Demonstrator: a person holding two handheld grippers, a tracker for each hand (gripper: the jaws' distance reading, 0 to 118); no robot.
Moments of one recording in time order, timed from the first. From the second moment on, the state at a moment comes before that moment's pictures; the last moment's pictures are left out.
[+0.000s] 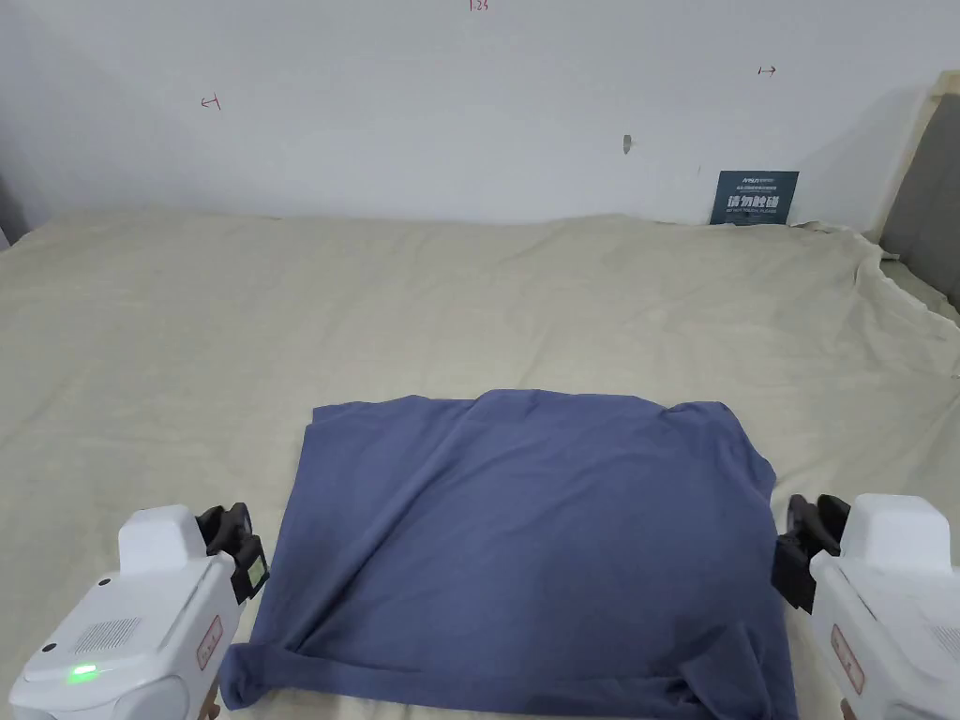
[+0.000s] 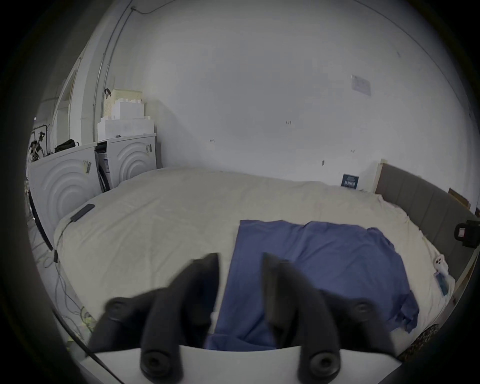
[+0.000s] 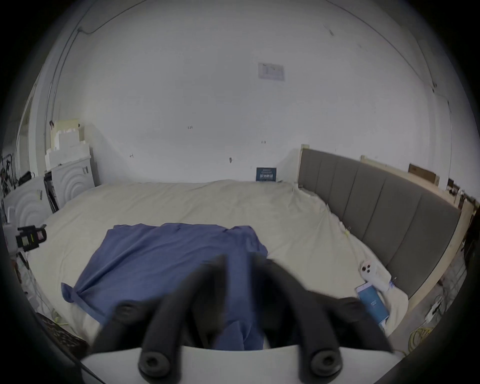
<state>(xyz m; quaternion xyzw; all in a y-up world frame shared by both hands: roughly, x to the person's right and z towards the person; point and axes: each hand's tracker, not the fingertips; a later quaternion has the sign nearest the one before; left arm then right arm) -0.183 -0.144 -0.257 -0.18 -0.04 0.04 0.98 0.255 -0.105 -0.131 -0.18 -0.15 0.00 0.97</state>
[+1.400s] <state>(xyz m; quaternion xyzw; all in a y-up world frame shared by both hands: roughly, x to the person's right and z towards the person) -0.206 -0.259 -0.289 -0.44 -0.03 0.04 0.90 0.262 -0.142 -0.131 -0.25 -0.15 -0.02 0.96</state>
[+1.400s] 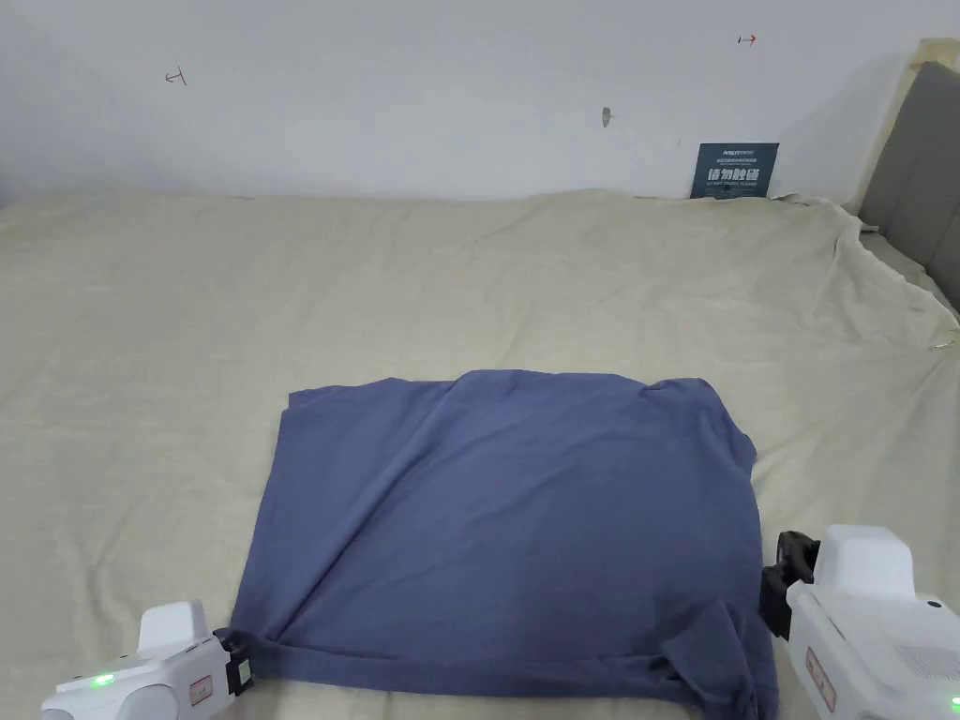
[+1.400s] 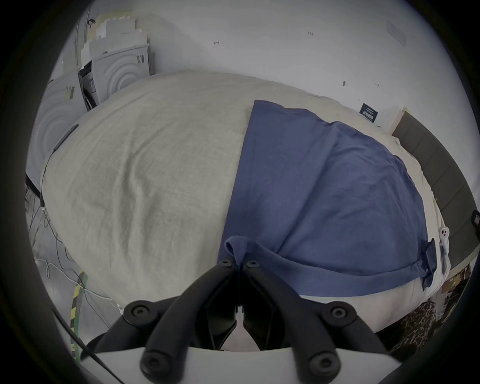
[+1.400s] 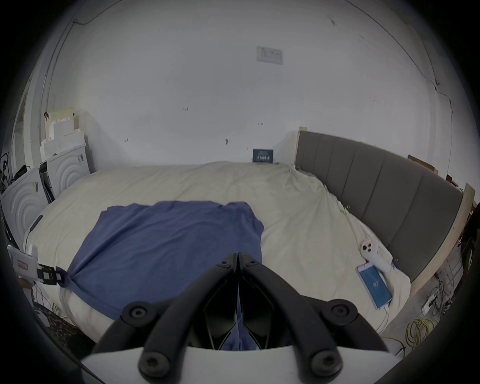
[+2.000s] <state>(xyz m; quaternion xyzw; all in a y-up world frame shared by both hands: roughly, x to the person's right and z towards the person) -0.211 -0.241 -0.287 -0.42 -0.05 0.05 0.91 0.281 -0.259 -0.127 -0.42 -0.11 -0.07 0.90</state>
